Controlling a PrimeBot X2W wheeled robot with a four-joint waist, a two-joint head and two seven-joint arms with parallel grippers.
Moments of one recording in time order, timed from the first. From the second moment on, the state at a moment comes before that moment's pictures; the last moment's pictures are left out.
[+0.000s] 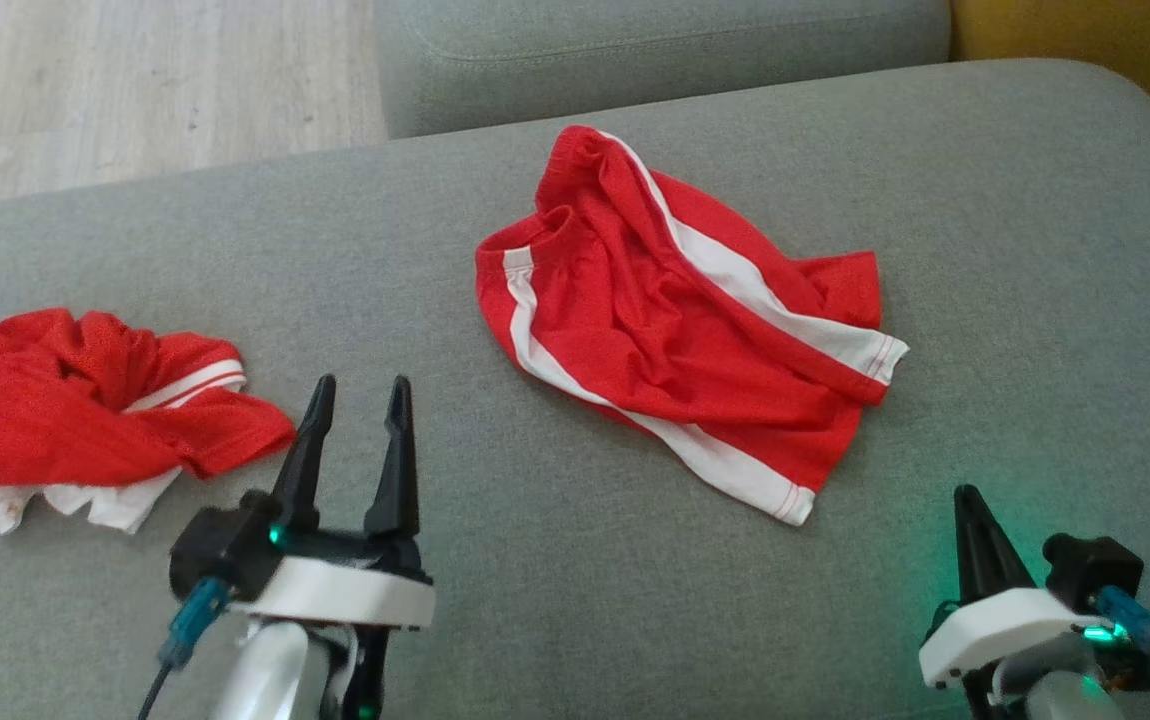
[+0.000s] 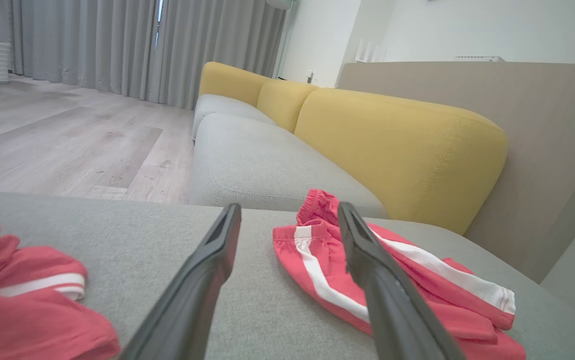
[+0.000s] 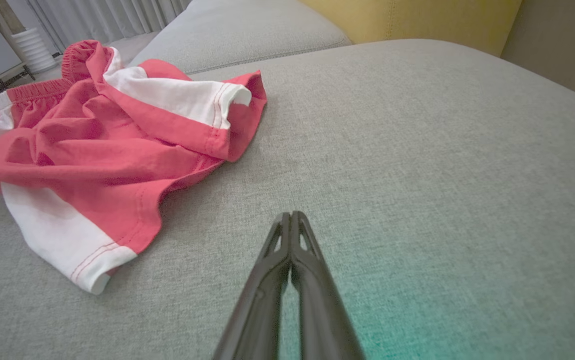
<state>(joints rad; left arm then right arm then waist) -0.13 0.05 -0.23 0.25 -0.35 -0.12 -0.26 -0.09 -0.05 -0.07 0.61 0.11 0.13 -0.25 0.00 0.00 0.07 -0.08</state>
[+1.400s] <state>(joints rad) -0.09 0.05 -0.24 0.42 -0.33 -0.11 -0.26 -0.02 -0.05 0.17 0.29 0.19 0.13 -0.25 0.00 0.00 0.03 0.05</state>
